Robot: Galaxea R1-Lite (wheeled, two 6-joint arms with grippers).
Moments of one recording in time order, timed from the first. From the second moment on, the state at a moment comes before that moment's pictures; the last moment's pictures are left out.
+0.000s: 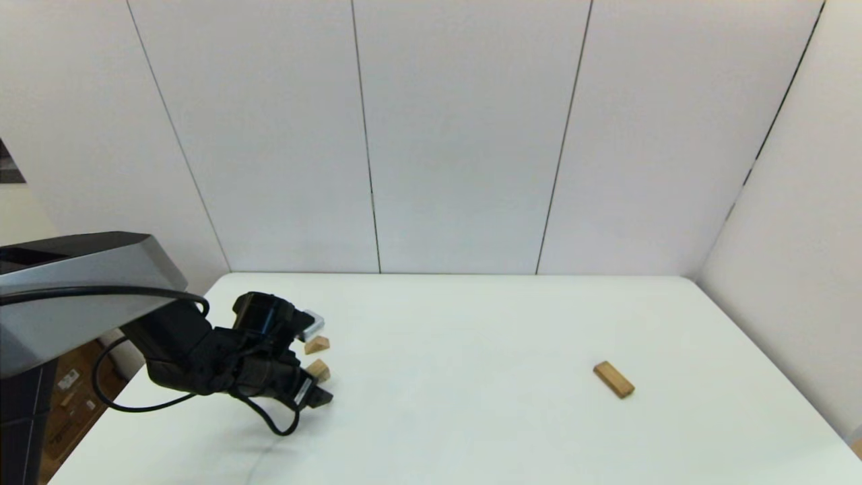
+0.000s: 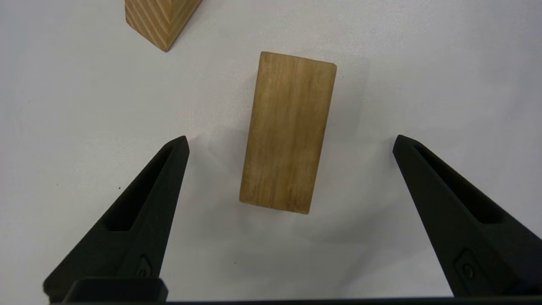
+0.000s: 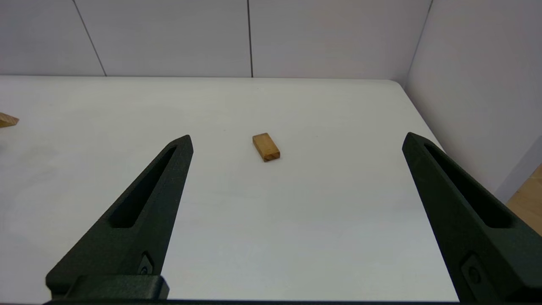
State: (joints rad) left arm -0.19 2.25 -0.80 -0.43 -0.13 0.29; right arm 0.00 0.00 0.00 -0.01 0.00 0.00
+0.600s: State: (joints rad) left arm -0.19 2.25 -0.83 -0.43 -0.11 0.27; right arm 0.00 0.00 0.00 -0.01 0.00 0.00
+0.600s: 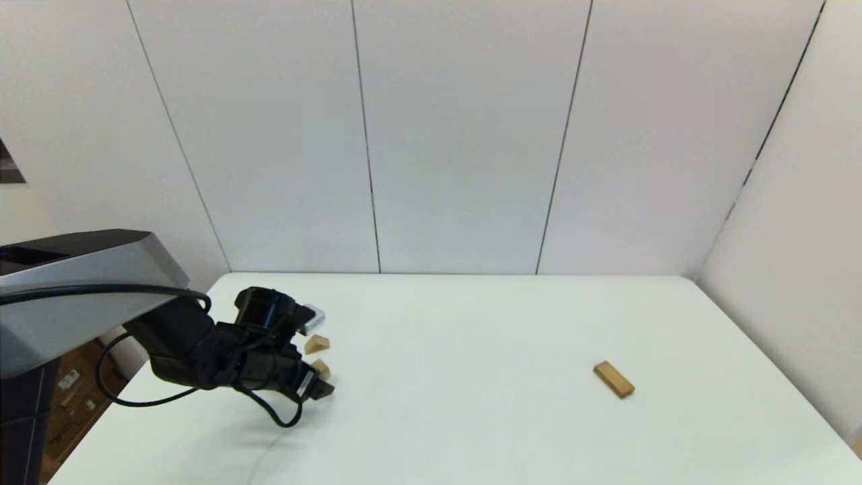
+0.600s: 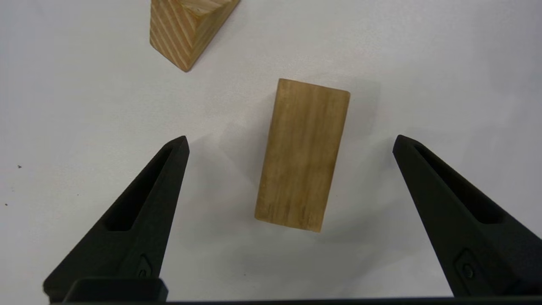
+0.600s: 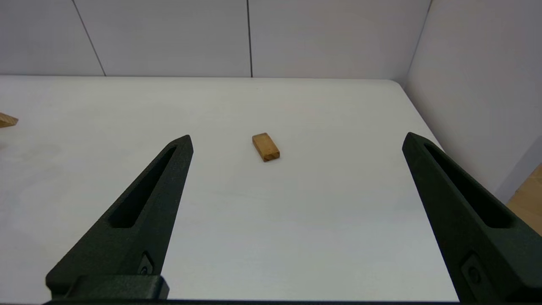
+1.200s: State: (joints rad) left arm -0.19 2.26 -0.83 -0.43 -0.11 0.28; right arm 0.00 0.00 0.00 -0.01 0.00 0.00
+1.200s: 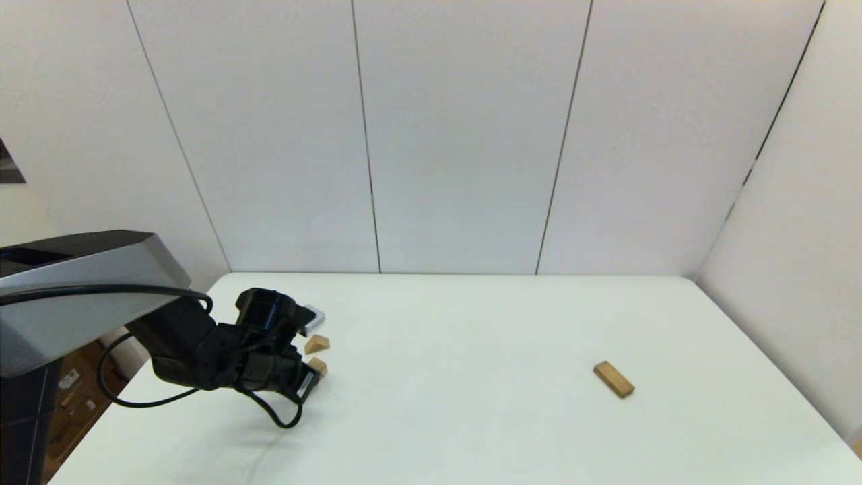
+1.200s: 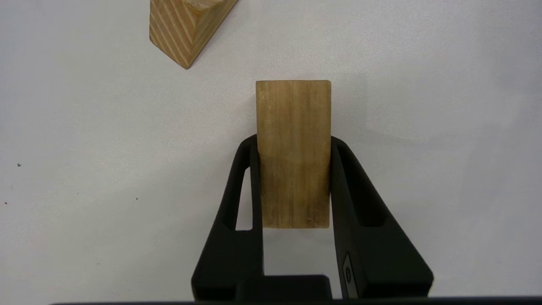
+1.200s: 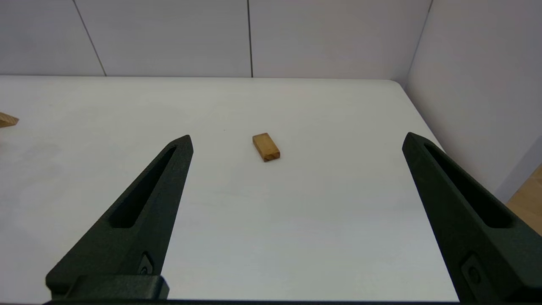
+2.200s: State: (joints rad) left arm -0.67 2.18 -1.08 -0.19 -0.15 0.36; right arm 0.00 0.00 0.00 -0.01 0.00 0.00
